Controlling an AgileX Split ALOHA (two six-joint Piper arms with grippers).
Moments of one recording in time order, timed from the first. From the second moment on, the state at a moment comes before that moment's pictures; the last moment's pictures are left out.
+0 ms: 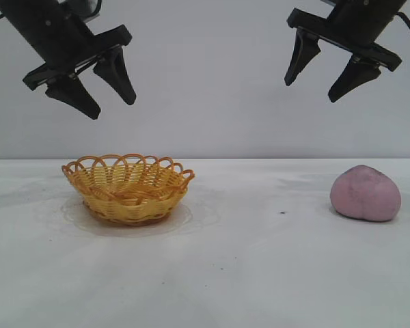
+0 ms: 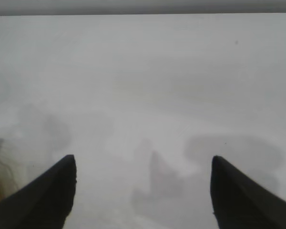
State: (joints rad) left arm -0.17 1.99 -1.41 -0.85 0.50 0.70; right arm 0.16 2.00 -1.52 0.66 0.63 -0.46
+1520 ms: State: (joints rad) left arm -0.21 2.24 -1.93 -0.29 1.21 0.67; right arm 0.16 2.00 -1.52 0.66 0.64 -0.49
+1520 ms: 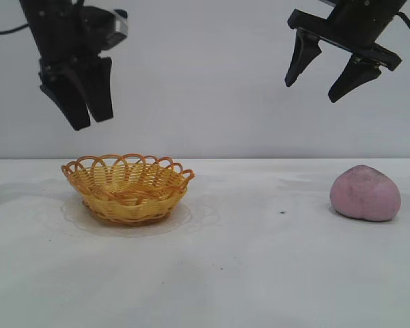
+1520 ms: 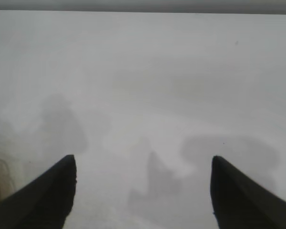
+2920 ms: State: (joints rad) left arm -0.24 2.25 -1.98 -0.36 1.23 0.19; right arm 0.16 2.00 -1.52 0.61 0.64 -0.49
